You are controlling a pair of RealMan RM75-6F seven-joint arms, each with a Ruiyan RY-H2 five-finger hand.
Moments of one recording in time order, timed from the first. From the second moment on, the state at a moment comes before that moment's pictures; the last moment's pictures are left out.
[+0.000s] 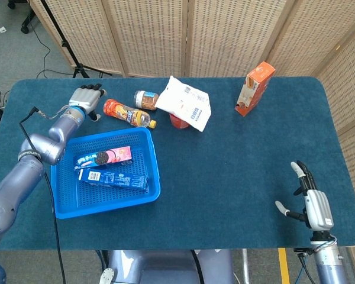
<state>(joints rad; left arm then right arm) -1.22 -1.57 -0.15 -0.50 1.31 0.08 -0.36 0.12 -1.31 0.10 -1.59 -1.48 1.46 0.32</state>
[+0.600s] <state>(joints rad) -1.26 -1.74 -0.17 -0.34 1.28 0.09 -0.29 0.12 -1.30 0.11 -1.57 -1.47 1.43 0.40</state>
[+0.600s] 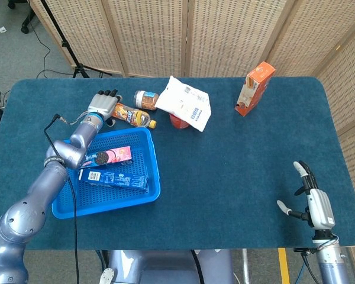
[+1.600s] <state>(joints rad) -1.28 -1.86 -0.20 -0.21 1.29 0.03 -0.22 0.12 -1.30 0.11 -1.54 -1.47 1.45 0.44</state>
